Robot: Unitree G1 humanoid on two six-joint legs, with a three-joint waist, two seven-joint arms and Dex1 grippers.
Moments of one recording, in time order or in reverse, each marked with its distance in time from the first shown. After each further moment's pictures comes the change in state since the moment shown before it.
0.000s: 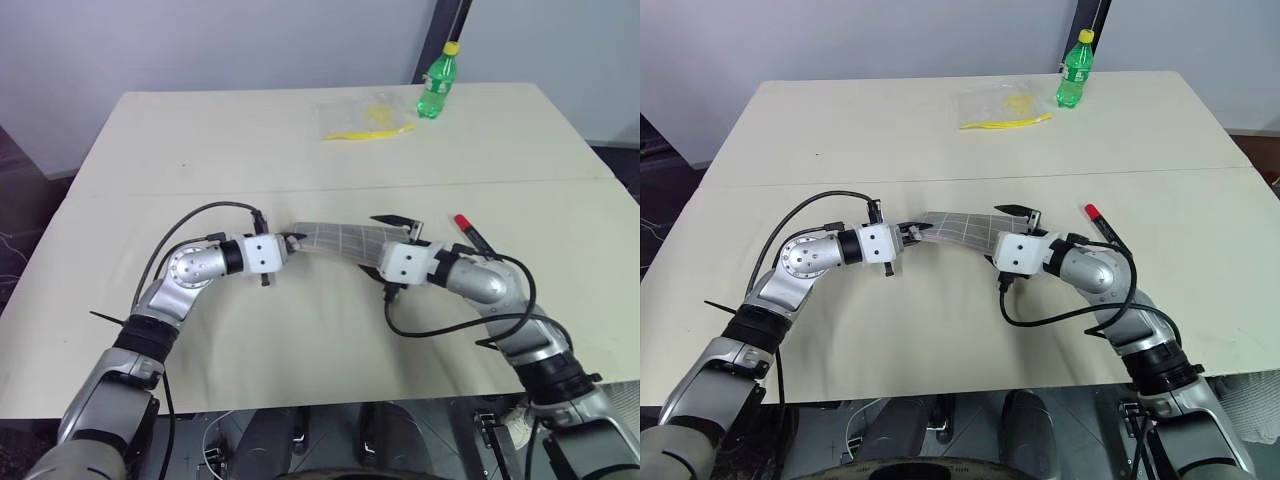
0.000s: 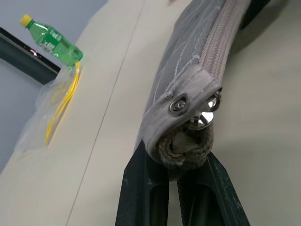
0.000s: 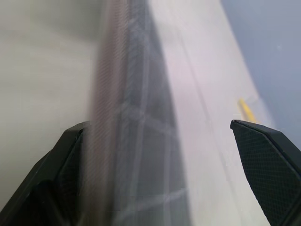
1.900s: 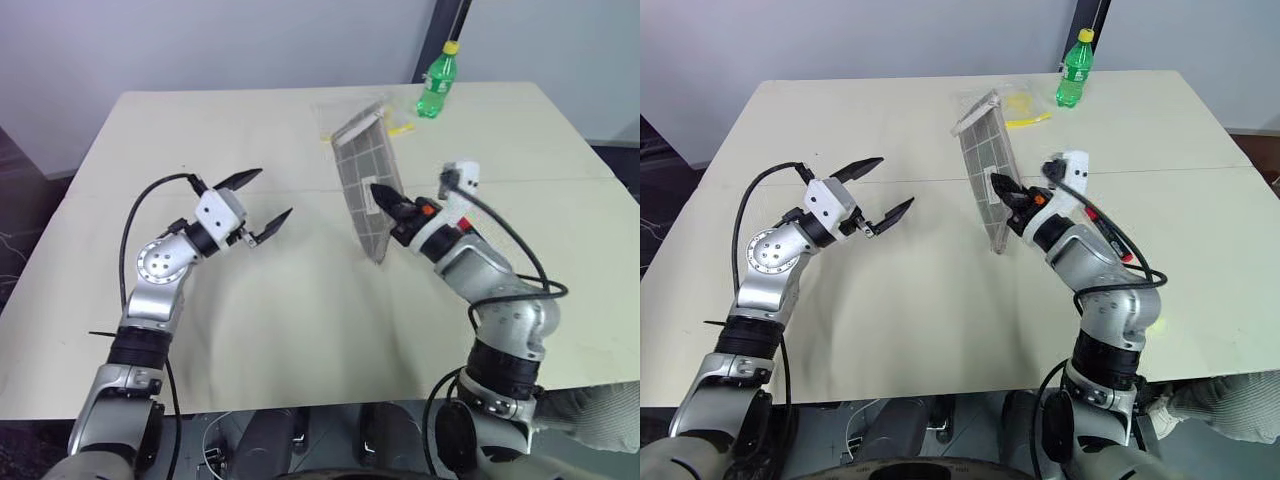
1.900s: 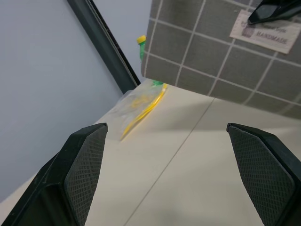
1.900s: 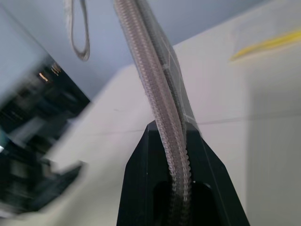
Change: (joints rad) left arm 0.075 -0.078 0.240 -0.122 -0.247 0.134 0.059; right arm -0.110 0.599 -0.662 -0.301 1.076 1.211 -0.496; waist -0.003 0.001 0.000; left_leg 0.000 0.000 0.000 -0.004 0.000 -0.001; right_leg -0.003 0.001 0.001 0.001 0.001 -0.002
